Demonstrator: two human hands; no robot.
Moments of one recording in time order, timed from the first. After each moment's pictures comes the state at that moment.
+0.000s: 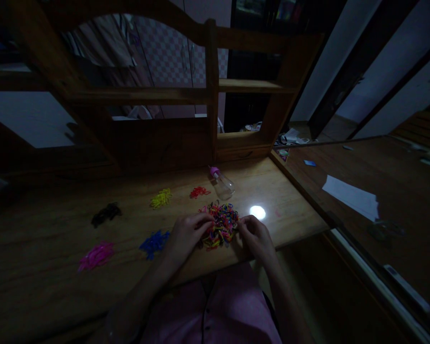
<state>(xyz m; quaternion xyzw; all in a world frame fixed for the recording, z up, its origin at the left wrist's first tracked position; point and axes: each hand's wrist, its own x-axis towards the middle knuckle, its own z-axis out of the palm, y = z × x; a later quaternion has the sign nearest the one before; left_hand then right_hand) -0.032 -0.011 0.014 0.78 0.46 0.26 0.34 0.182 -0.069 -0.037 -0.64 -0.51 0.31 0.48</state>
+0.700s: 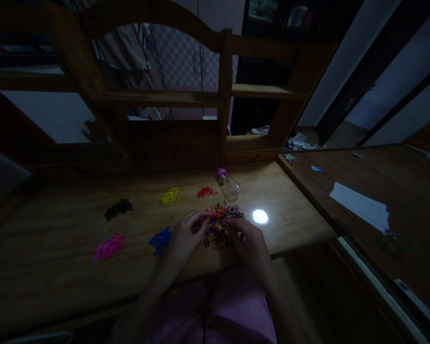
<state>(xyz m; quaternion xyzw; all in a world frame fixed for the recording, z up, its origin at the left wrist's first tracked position) -0.045 -0.022 0.002 0.69 0.49 0.37 0.37 0.147 -0.070 -0.006 -0.57 -0.69 0.20 0.40</state>
